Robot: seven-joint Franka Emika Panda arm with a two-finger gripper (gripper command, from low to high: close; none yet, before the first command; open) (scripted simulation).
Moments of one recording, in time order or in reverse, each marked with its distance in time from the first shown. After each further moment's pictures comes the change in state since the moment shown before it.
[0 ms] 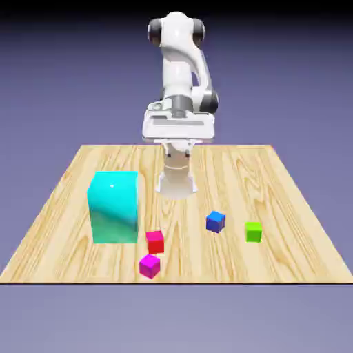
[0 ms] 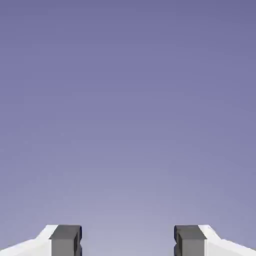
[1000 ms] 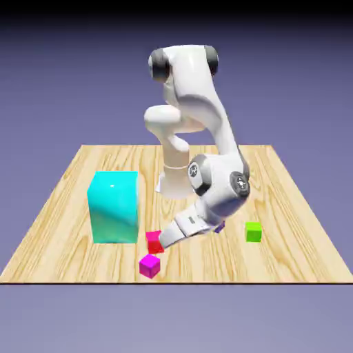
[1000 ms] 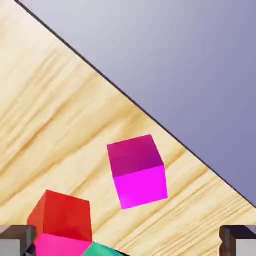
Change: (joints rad) arm 0.051 1.087 0.119 0.937 -0.598 -1.226 -0.240
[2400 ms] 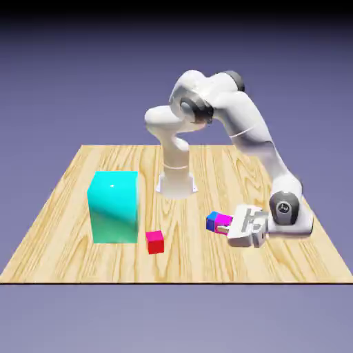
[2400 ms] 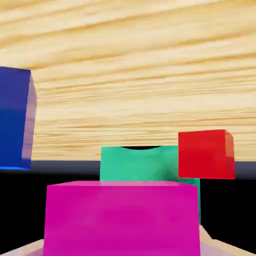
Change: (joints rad) arm 0.260 0.216 0.387 -0.138 -0.072 -0.579 0.276
